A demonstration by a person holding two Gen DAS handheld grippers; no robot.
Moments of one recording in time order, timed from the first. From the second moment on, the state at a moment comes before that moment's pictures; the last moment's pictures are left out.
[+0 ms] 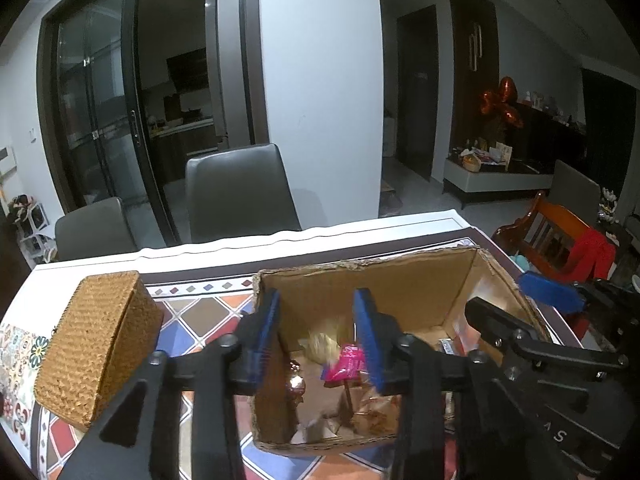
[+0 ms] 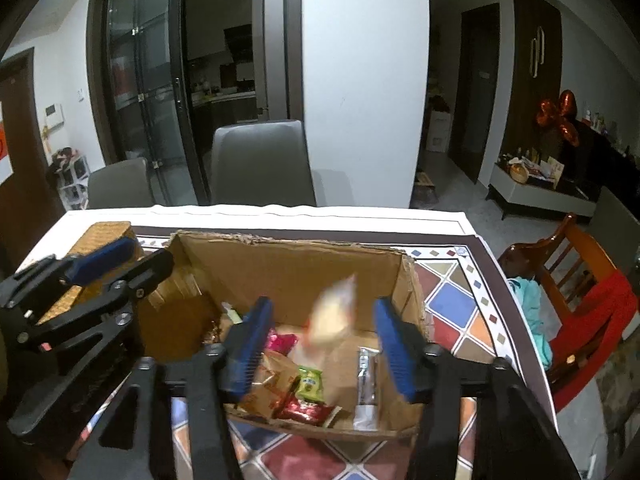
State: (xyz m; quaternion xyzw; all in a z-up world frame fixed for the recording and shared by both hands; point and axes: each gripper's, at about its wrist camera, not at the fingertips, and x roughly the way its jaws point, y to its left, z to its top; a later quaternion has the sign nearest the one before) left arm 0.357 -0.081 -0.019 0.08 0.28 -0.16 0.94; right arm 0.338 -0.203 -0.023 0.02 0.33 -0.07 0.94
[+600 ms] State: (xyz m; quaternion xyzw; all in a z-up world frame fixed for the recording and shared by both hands) left arm 0.330 -0.060 -0.005 0.08 0.26 -0.12 0.95; right arm 0.311 -0.205 -0.012 0.03 0.32 -0.10 0.94
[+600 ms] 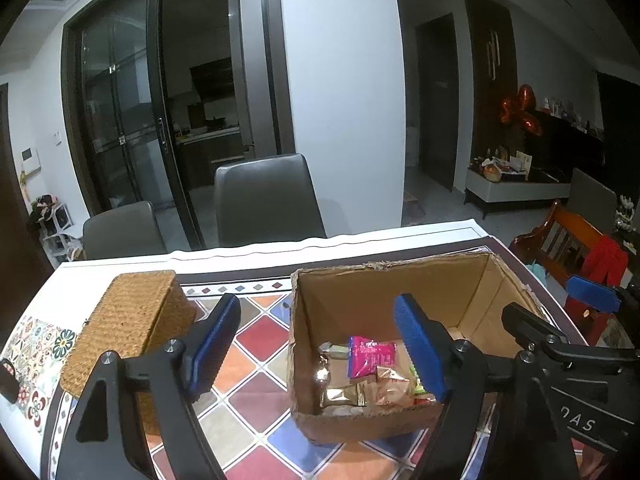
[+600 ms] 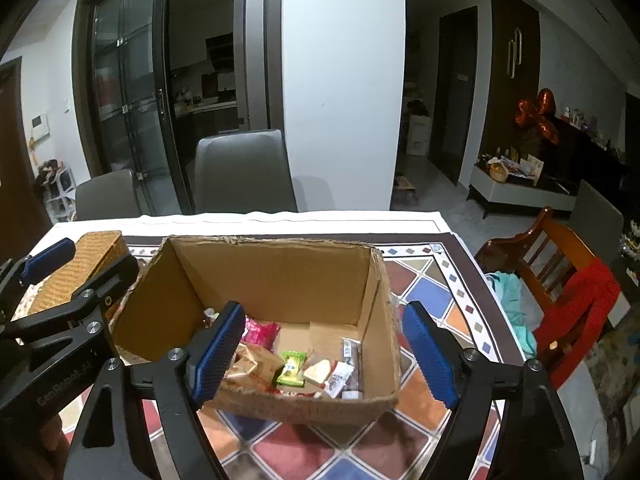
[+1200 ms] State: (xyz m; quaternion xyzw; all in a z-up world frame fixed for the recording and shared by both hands) left arm 0.279 -0.036 0.015 0.07 0.25 -0.10 0.96; right arm 0.262 -0.194 0.008 0.03 0.30 -0.11 0.95
